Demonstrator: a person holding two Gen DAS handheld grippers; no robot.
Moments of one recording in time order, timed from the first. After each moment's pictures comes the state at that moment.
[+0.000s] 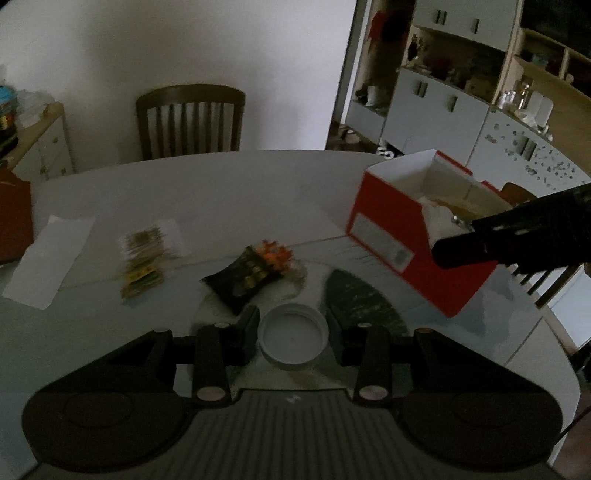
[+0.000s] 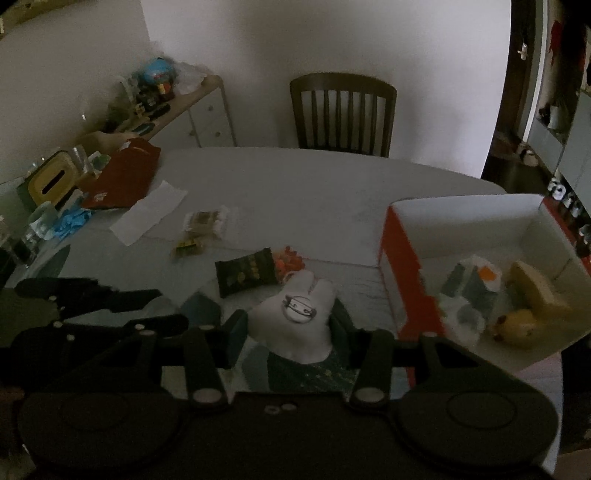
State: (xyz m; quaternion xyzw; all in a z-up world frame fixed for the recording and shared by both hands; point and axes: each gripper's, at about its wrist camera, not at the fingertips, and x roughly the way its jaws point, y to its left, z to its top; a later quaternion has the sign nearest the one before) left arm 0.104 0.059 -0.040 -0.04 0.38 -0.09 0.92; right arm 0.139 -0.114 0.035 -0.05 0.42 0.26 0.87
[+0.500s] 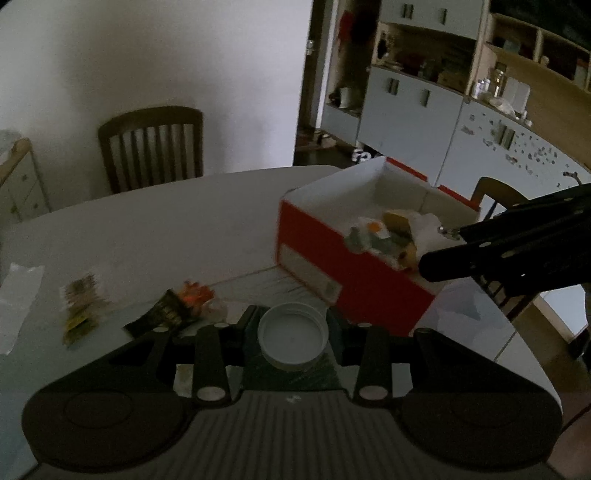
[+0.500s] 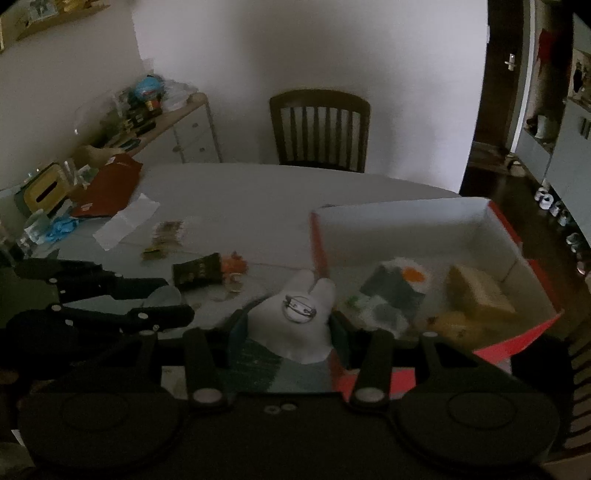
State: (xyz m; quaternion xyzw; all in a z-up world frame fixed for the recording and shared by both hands) left arm 0.128 -0.041 -0.015 0.00 0.36 -0.12 0.92; right arm 0.147 -0.202 0.046 -0.05 0.40 0.25 0.88
